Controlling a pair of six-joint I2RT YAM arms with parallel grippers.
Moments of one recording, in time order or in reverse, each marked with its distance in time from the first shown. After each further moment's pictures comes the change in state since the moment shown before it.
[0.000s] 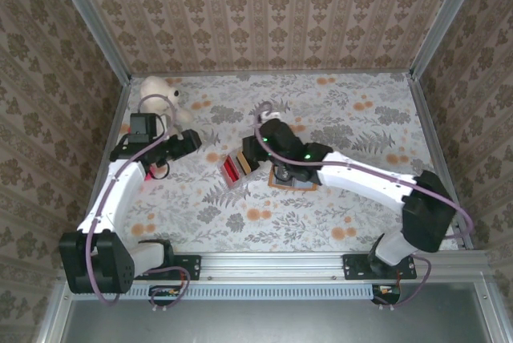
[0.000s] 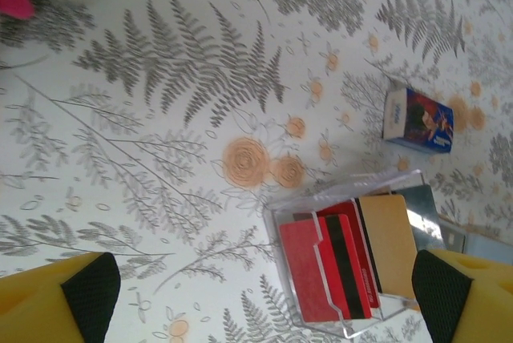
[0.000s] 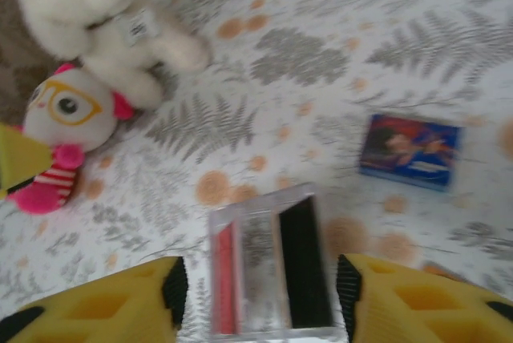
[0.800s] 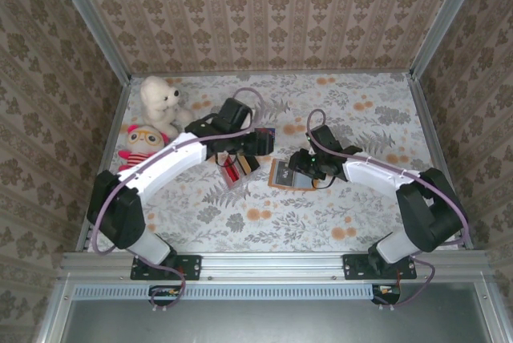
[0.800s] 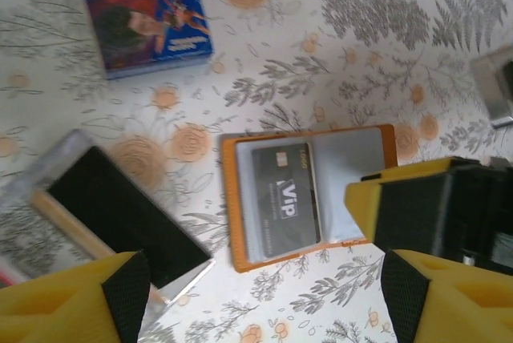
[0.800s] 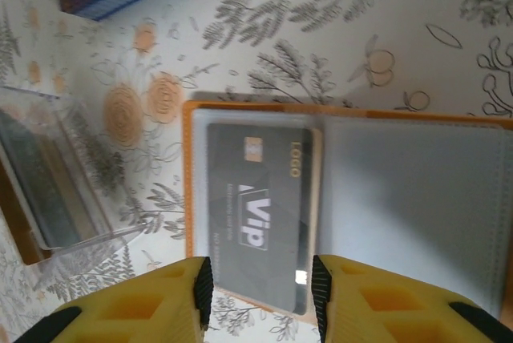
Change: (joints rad) left arm -0.646 0.377 0.350 0.019 -0.150 -0.109; right arm -0.366 0.008 -0.324 -0.044 -0.460 0.238
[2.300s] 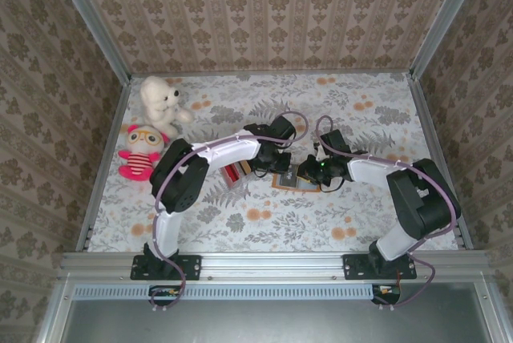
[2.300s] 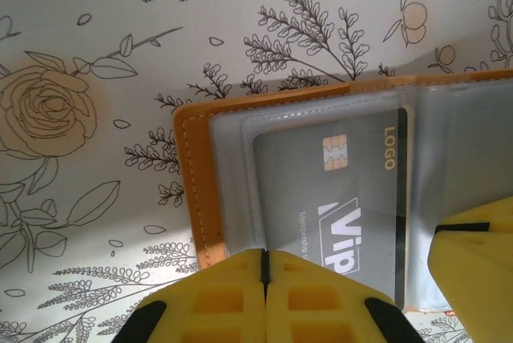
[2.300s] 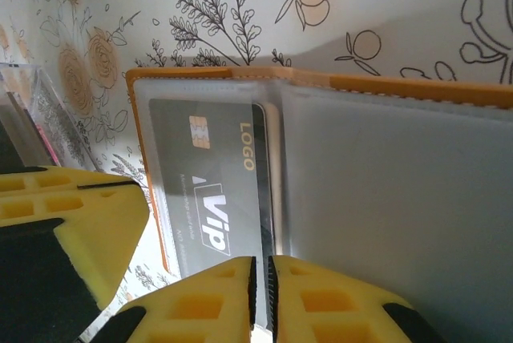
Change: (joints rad) left arm -0.137 0.472 0.236 -0.105 -0.049 -0.062; right arm -0.120 0.078 -0.090 0.110 -0.252 -0.036
